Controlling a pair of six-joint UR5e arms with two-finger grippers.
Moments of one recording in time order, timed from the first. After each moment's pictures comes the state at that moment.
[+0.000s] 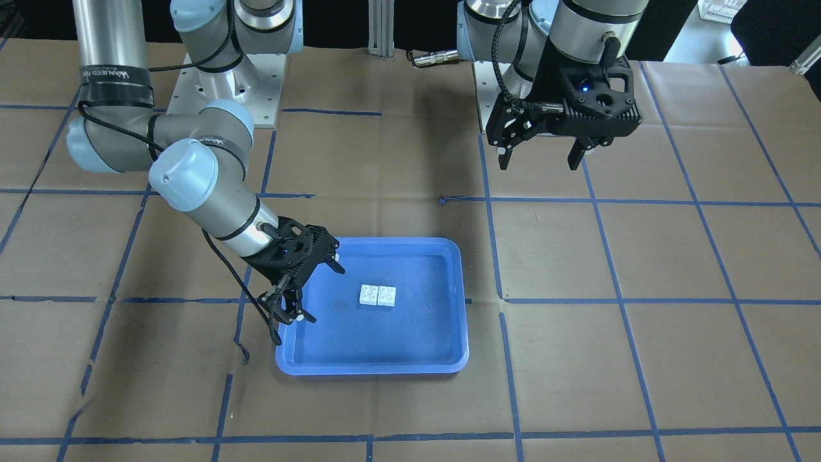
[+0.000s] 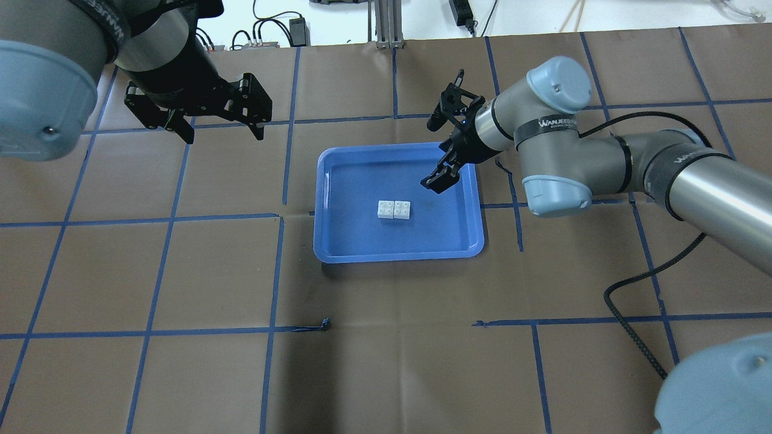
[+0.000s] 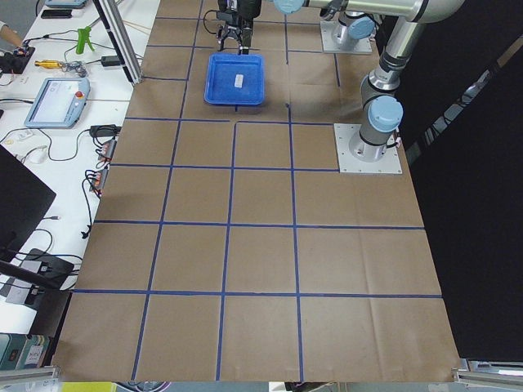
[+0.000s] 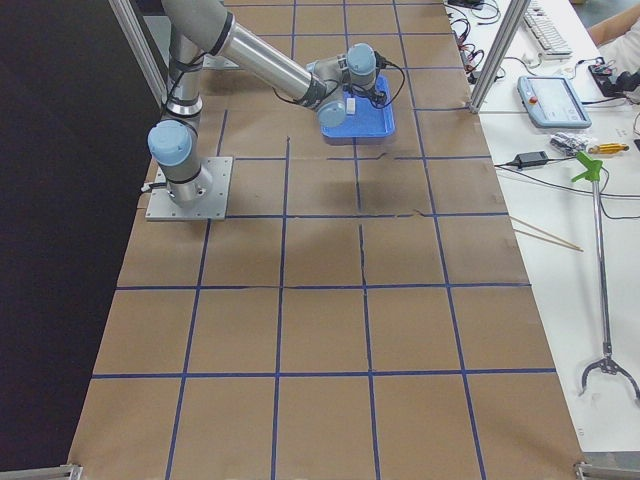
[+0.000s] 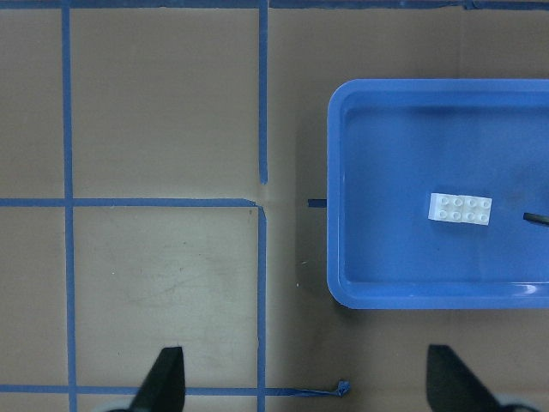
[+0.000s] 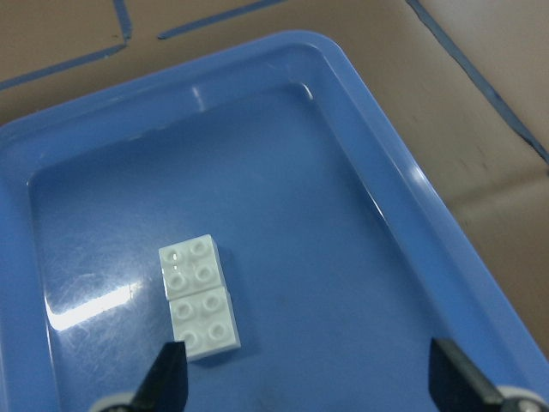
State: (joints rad) left arm -1.64 -1.56 -1.56 -1.50 1.58 -0.08; right arm 1.63 -1.26 1.86 -2.36 -1.15 -0.85
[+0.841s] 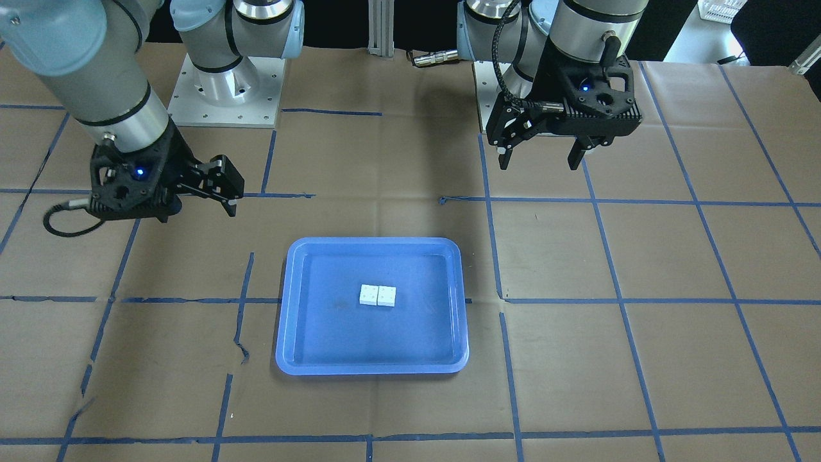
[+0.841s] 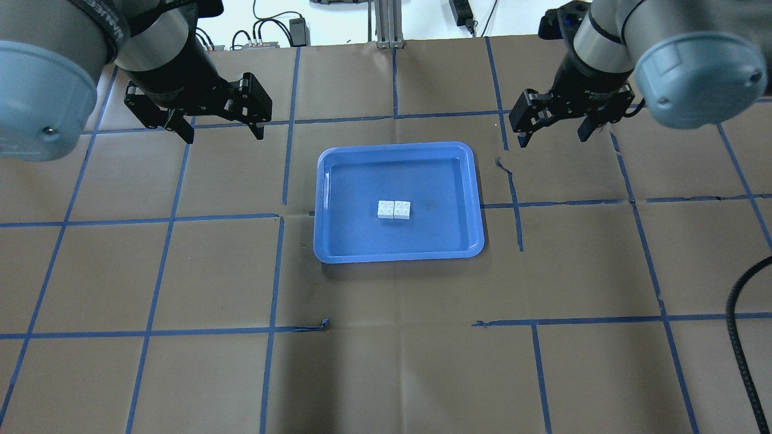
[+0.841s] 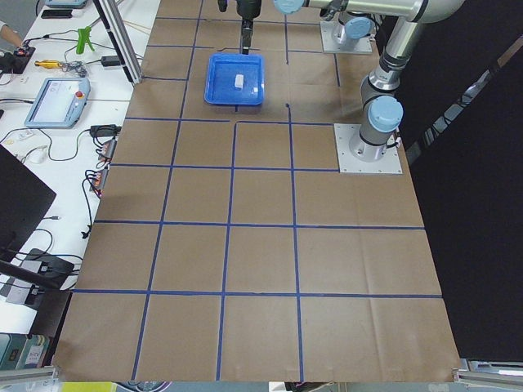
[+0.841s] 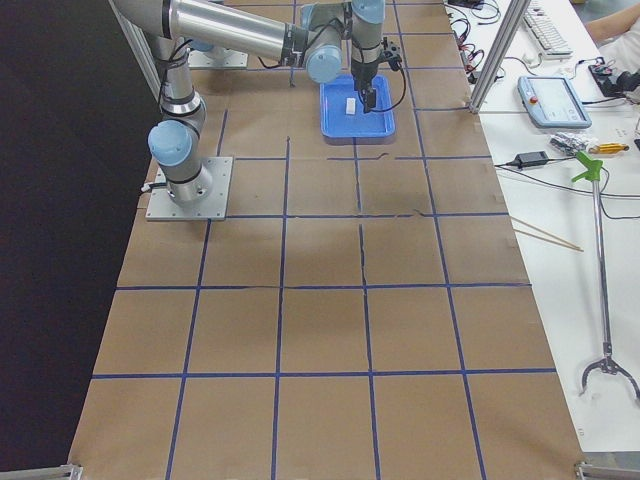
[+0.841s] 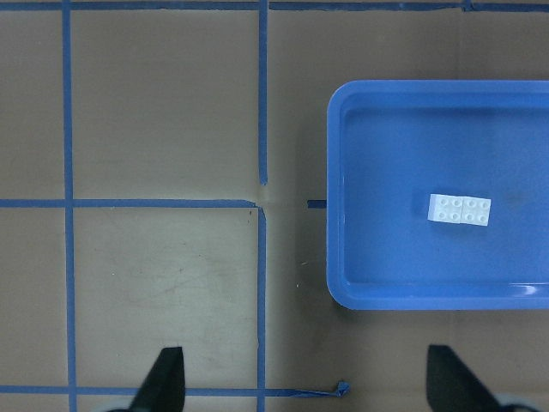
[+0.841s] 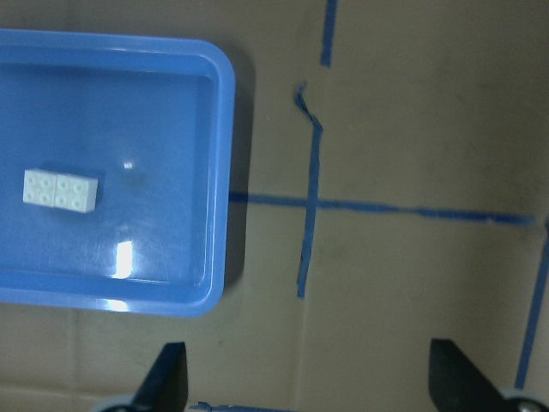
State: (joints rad) left arm -1.64 -1.56 -1.56 -1.49 1.58 -0.08; right arm 1.55 -1.50 1.58 -1.64 -1.53 -0.05
